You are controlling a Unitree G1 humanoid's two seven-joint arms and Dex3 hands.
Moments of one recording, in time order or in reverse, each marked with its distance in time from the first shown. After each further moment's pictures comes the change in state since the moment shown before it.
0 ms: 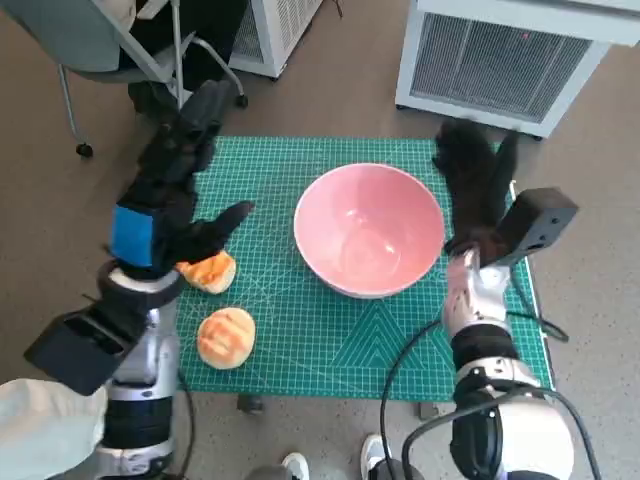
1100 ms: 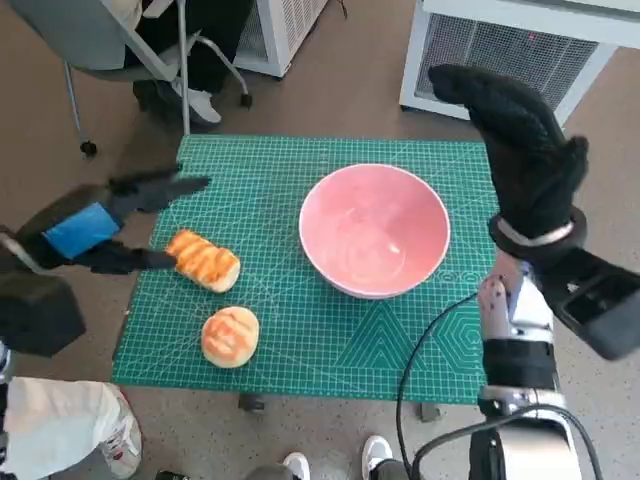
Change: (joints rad) left arm -0.052 0.596 -0.121 0.236 0.303 0.045 -0.396; right arm 0.197 -0.053 0.200 -0.711 0.165 -0.167 0.443
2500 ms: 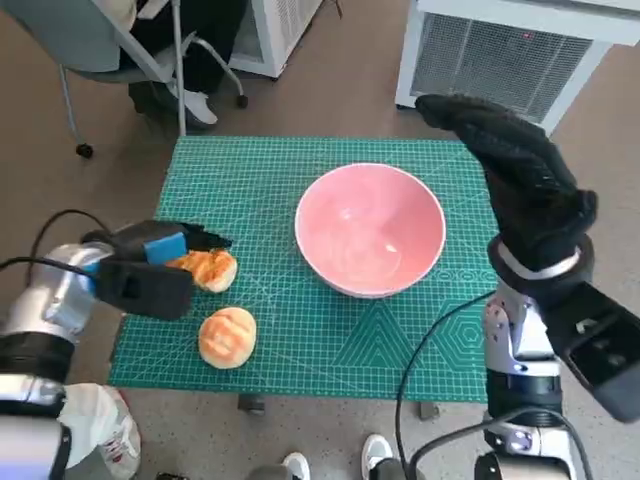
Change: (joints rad) left arm -0.285 -0.143 -0.385 0.620 0.419 -0.091 0.209; right arm 0.129 -0.008 0.071 -0.304 -0.001 0.093 -0.050
